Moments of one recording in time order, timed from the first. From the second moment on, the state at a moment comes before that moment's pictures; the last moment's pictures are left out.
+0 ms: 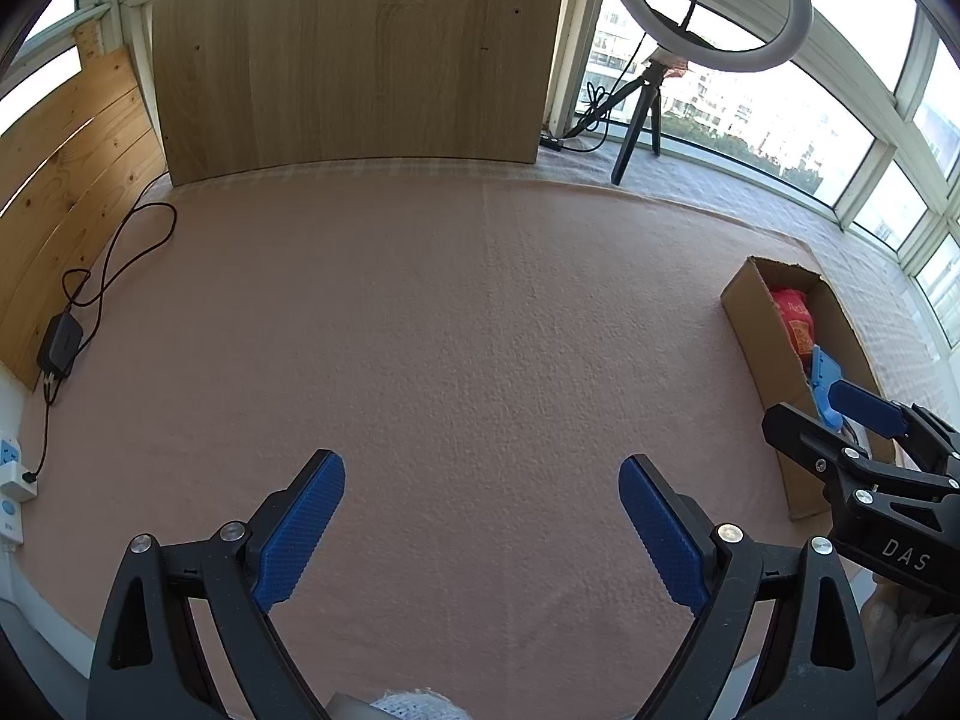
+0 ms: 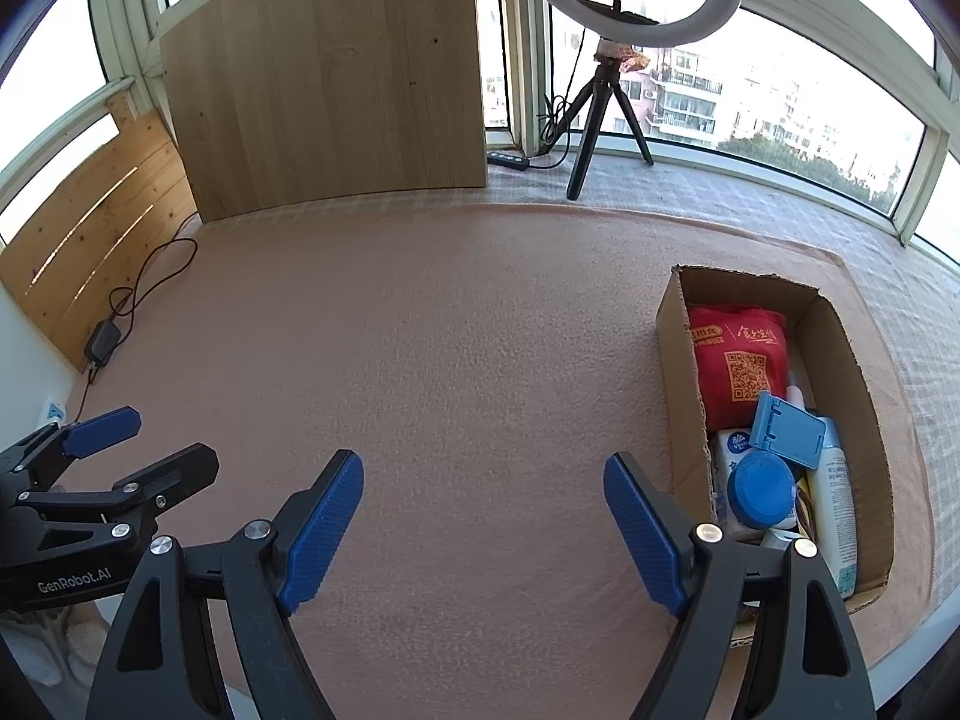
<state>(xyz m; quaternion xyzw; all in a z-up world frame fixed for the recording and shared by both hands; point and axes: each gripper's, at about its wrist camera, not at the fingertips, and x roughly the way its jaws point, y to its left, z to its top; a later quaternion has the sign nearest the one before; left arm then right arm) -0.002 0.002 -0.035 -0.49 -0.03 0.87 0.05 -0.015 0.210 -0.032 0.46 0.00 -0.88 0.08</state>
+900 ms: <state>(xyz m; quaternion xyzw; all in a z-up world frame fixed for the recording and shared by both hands) -0.013 0.001 -0.044 -0.49 -0.03 0.87 0.05 -0.022 0.211 -0.037 0.47 0.00 -0.88 0.08</state>
